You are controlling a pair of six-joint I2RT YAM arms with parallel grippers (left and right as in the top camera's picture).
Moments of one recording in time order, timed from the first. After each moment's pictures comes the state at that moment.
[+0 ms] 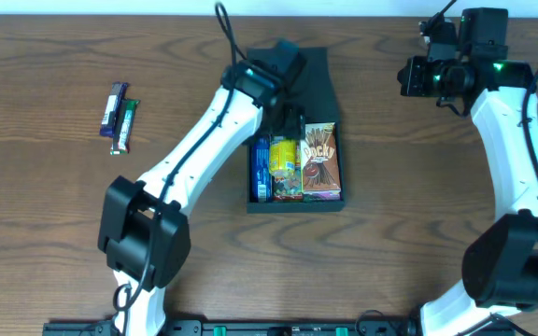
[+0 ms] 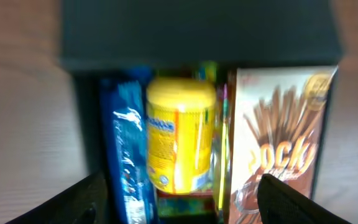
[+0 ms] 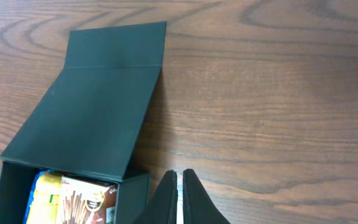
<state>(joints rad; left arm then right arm) -0.56 2.01 1.87 -1.13 0.04 -0.57 -0.07 1.80 1.61 -0.77 -0.34 0.03</state>
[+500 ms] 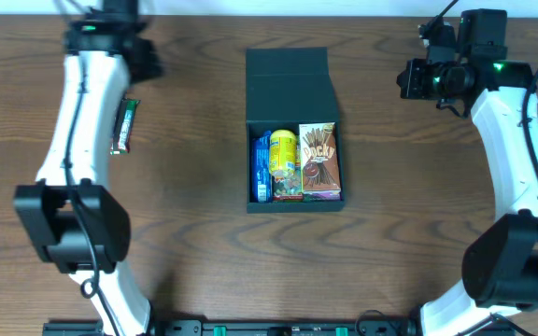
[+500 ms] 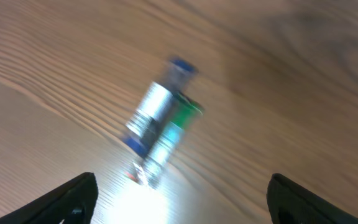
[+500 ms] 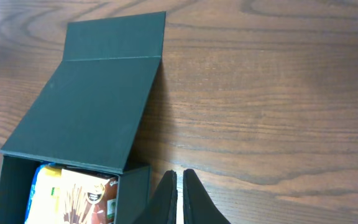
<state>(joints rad) 0.00 1.98 1.93 -1.06 -0.29 -0.34 -0.07 1.80 1.61 -0.80 -0.34 0.03</state>
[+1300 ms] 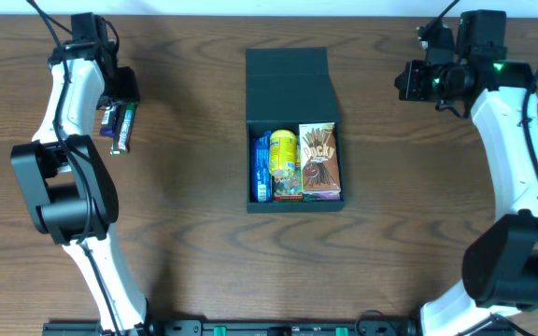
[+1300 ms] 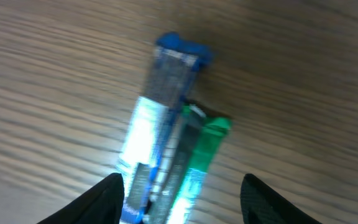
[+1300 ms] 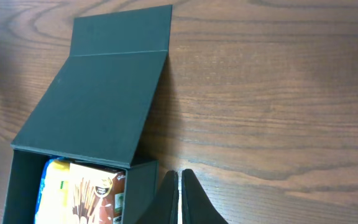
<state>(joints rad) 0.16 2.20 1.82 -0.86 -0.05 -0.07 -0.07 1.80 1.61 -0.82 -0.37 0.04</state>
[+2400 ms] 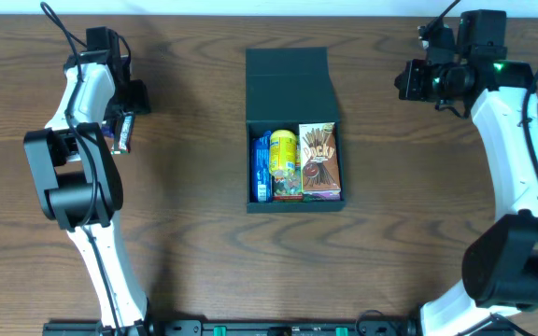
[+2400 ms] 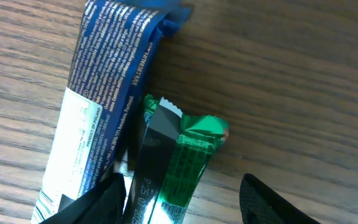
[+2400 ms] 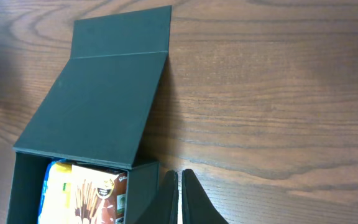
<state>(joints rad) 0.15 2.31 1.82 -0.85 -0.02 -0.06 -0.07 1.80 1.61 -0.82 -0.37 0.06</state>
